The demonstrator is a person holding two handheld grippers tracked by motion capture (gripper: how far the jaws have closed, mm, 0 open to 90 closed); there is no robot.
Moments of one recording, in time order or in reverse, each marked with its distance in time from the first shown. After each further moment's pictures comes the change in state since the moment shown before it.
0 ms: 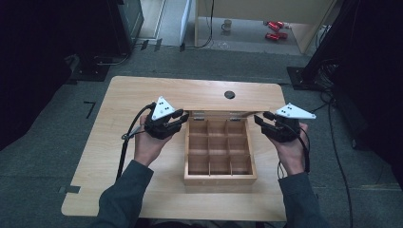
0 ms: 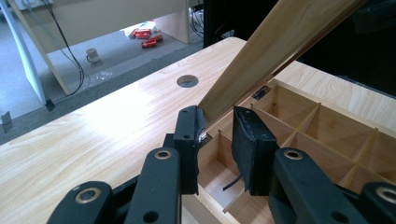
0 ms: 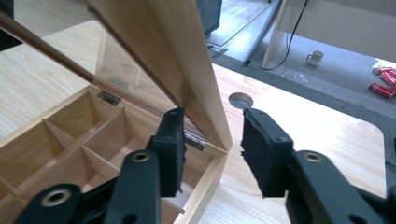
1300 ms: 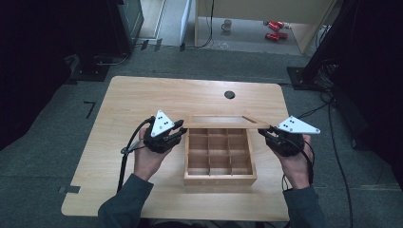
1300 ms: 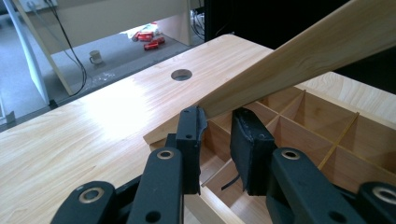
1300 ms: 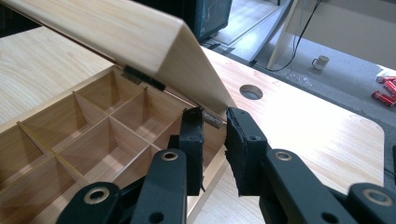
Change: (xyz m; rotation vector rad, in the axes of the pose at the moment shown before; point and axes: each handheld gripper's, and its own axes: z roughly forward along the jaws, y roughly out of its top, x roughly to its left) left arm -0.024 -0.022 -0.015 -0.018 0.020 0.004; right arm 0.019 -0.017 -0.029 0.010 0.021 -0.060
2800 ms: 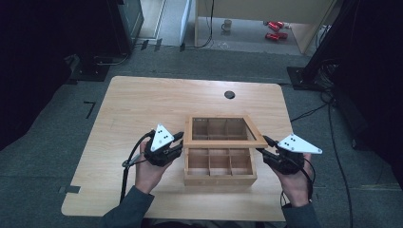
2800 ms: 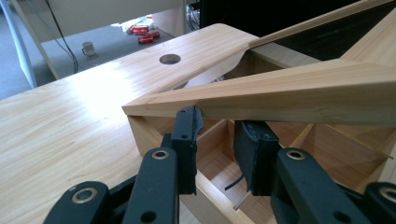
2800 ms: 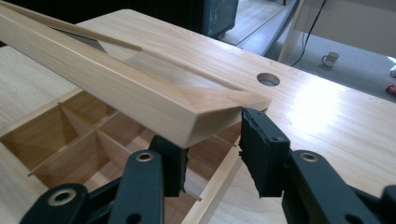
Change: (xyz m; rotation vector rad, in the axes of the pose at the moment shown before) left arm -0.018 -0.031 -0.005 0.007 -0.019 -0.037; right arm 0.025 -0.030 -0.021 -0.022 0.026 0.040
